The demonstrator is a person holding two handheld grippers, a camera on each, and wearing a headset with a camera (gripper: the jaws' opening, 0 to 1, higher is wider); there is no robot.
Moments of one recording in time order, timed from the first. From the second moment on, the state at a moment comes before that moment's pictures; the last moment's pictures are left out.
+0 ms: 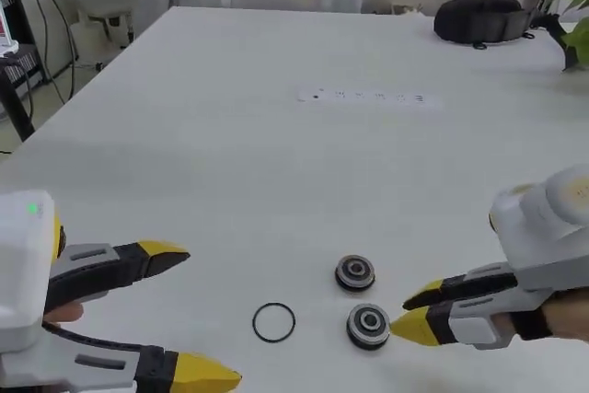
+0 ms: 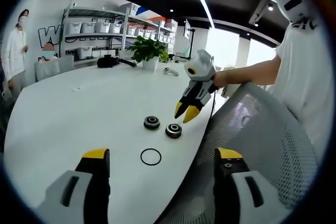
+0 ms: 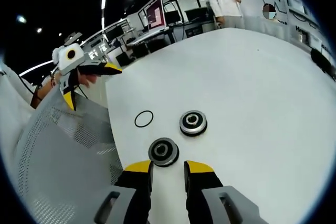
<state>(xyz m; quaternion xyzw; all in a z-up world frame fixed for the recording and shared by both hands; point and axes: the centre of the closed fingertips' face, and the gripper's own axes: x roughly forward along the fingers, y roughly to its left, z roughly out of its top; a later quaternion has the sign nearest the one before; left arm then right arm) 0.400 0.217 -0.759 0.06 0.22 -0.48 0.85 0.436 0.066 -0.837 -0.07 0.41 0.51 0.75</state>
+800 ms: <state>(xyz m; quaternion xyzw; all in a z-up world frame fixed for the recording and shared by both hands) 0.430 0.162 -0.689 0.14 0.14 -0.55 0.81 0.433 0.068 -0.847 -0.08 0.40 0.53 0.74</state>
